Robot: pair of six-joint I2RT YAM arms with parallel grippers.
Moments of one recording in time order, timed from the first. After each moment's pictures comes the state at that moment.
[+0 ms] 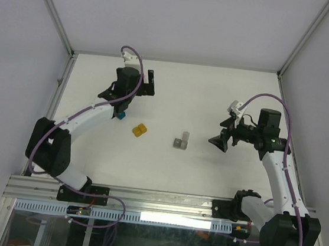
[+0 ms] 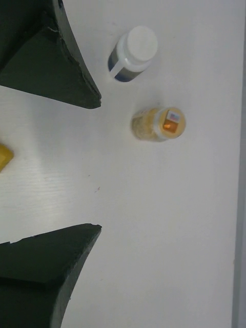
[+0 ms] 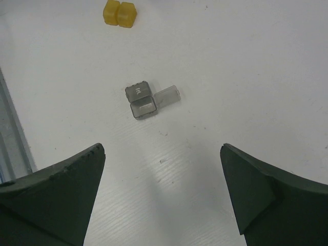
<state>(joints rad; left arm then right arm) -0.51 1.46 1.03 0.06 -0.29 -0.31 0.02 0.99 0.79 -0.57 -0.94 -0.60</state>
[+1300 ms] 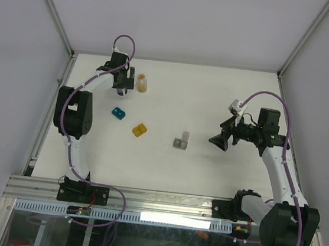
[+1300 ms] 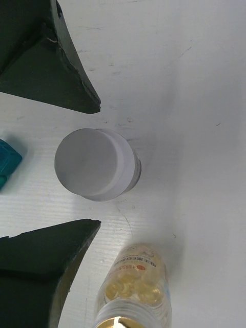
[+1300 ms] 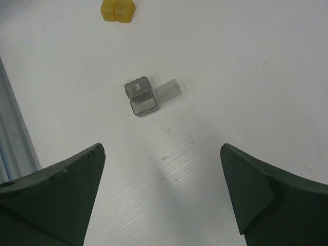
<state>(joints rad) -0.18 2.04 1.56 -0.38 -0.21 -0.17 -0.02 1.05 0.79 -0.57 -0.97 -0.58</state>
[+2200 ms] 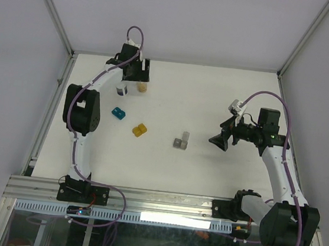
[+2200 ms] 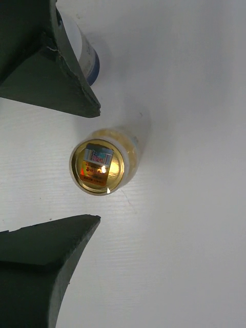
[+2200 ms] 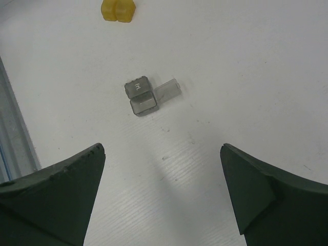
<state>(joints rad) -0.25 2.12 1.78 -0.42 0.05 -0.24 -0.02 1.06 0.79 -0.57 -0.97 -0.59</state>
